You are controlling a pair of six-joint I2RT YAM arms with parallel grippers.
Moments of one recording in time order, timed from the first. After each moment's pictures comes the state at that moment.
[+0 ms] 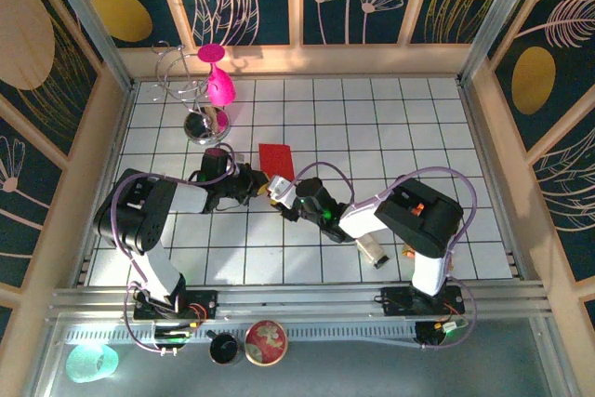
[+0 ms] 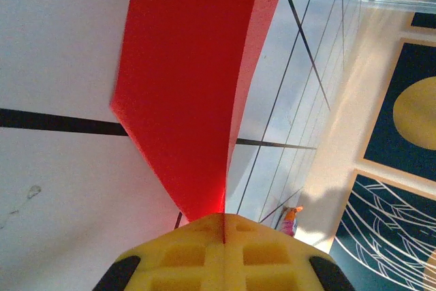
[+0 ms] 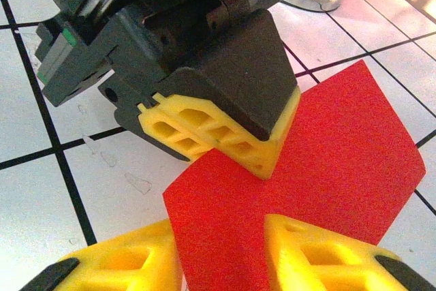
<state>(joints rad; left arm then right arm) -0.33 1.75 0.60 0.47 0.68 -1.22 0.97 1.84 0.69 0.71 0.07 -0.31</state>
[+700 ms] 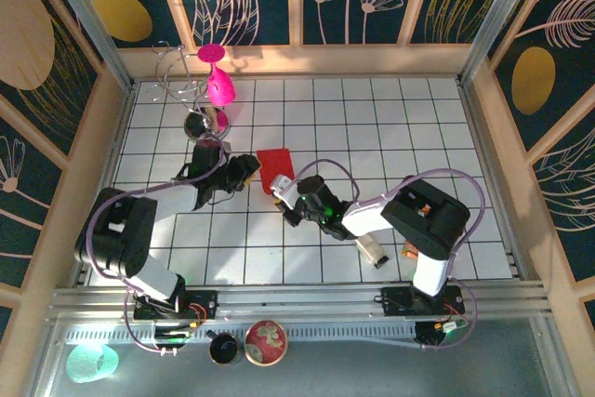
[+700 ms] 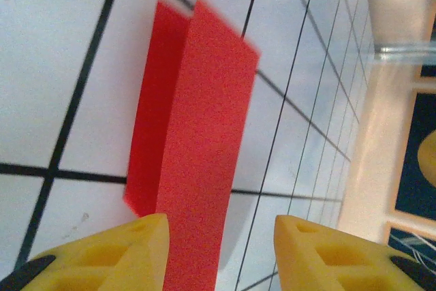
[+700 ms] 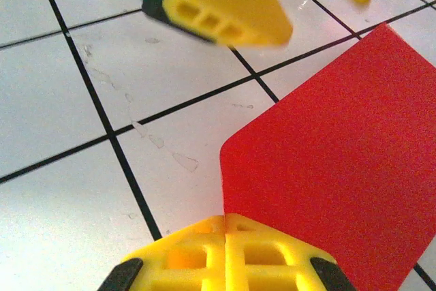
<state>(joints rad) -0.30 1.55 0.66 0.22 0.44 -1.08 0.94 1.79 0.68 0.58 -0.08 -0.14</state>
